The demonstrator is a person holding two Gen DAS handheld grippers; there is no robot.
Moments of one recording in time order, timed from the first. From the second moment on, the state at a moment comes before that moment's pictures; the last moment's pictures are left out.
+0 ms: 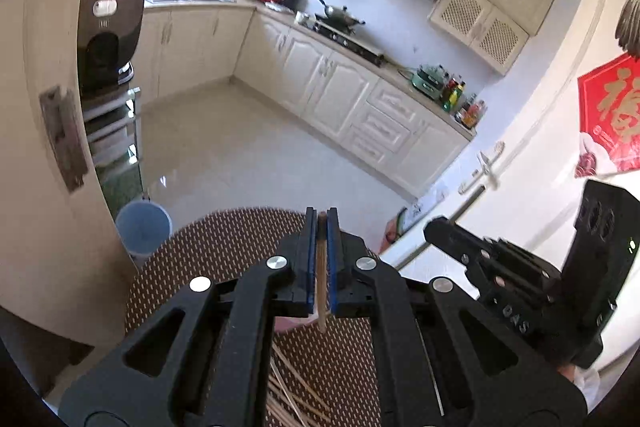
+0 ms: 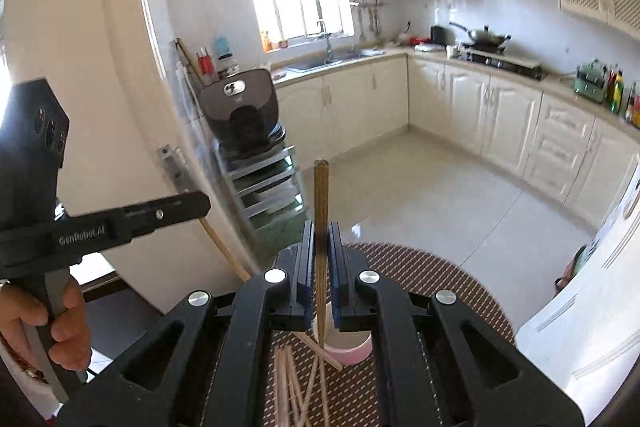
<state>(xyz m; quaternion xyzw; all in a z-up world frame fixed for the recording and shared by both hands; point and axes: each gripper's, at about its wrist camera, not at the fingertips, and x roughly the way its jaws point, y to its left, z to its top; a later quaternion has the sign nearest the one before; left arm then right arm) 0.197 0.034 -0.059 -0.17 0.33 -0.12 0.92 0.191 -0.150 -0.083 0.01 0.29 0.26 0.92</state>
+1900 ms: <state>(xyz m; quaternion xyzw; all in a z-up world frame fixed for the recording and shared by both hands) 0.159 0.010 -0.122 -0.06 0.36 -0.07 0.93 0.161 -0.162 -0.138 0.05 0.35 0.19 0.92</state>
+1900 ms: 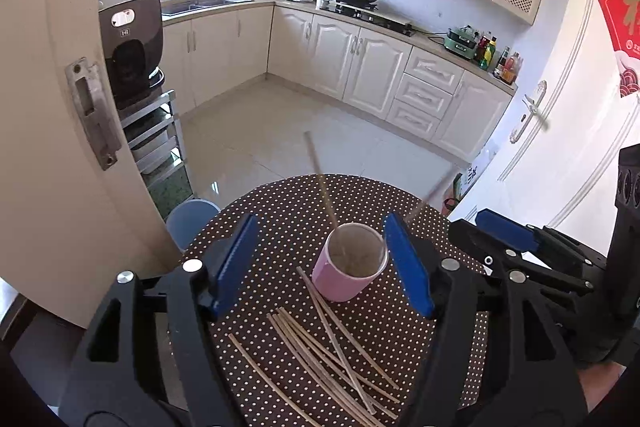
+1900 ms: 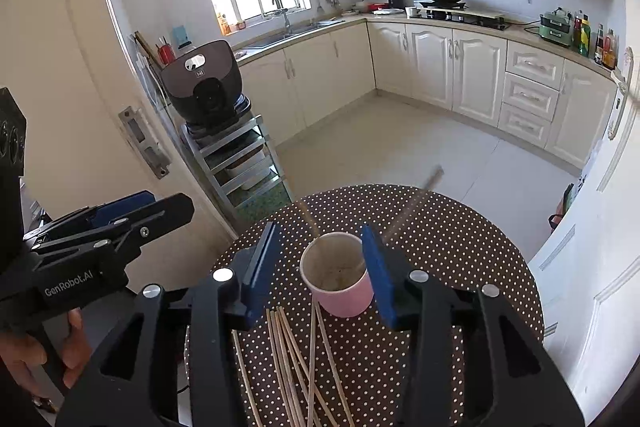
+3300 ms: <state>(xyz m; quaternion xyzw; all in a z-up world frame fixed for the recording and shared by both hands) 0.168 0.087 -0.367 -0.20 0.64 0.05 0.74 0.203 -0.108 -0.332 -0.09 0.56 0.25 0.78</state>
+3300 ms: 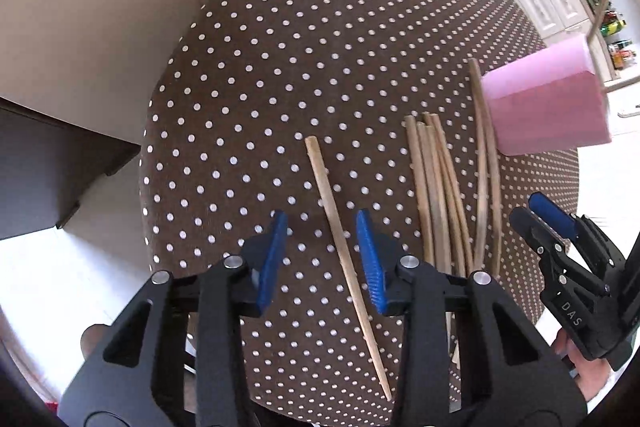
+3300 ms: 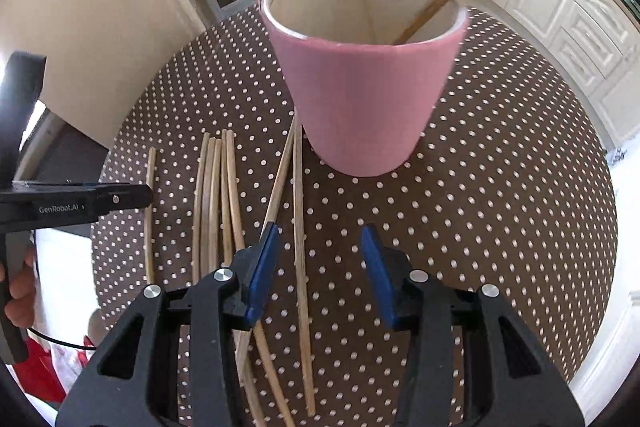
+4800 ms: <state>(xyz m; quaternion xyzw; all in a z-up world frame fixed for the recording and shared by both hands) 0.140 0.089 -0.259 -0.20 0.55 -0.01 0.81 0.201 -0.081 -0.277 0.01 0.50 0.32 0.81</state>
